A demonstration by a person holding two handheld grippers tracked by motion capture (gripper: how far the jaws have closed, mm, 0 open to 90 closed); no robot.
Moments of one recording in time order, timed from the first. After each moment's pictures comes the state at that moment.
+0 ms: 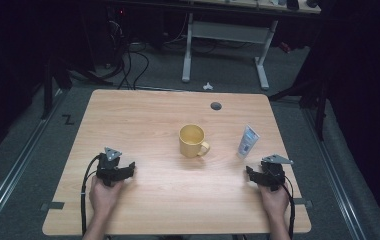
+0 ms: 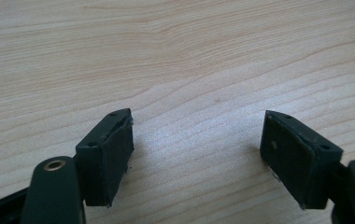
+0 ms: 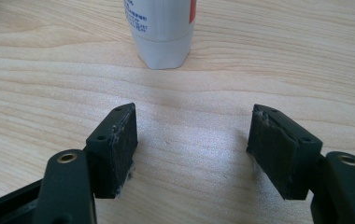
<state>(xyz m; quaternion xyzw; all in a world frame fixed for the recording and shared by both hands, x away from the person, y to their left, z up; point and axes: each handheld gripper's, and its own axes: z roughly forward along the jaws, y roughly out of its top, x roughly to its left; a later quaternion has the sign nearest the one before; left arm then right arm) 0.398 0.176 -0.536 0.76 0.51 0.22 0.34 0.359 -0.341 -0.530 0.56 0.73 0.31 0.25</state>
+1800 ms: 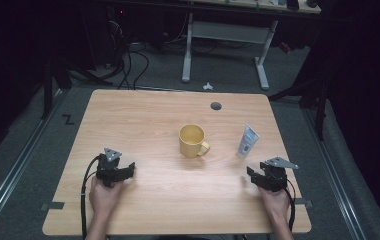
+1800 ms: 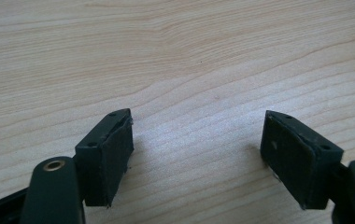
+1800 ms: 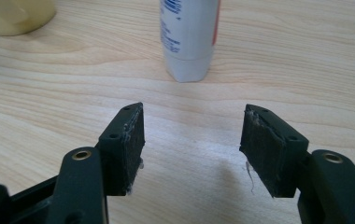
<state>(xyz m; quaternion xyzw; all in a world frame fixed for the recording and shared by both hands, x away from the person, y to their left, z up) 0.396 0.176 -0.536 0.75 0.52 0.22 0.34 0.340 -0.335 -0.514 0.55 0.72 0.34 0.25</state>
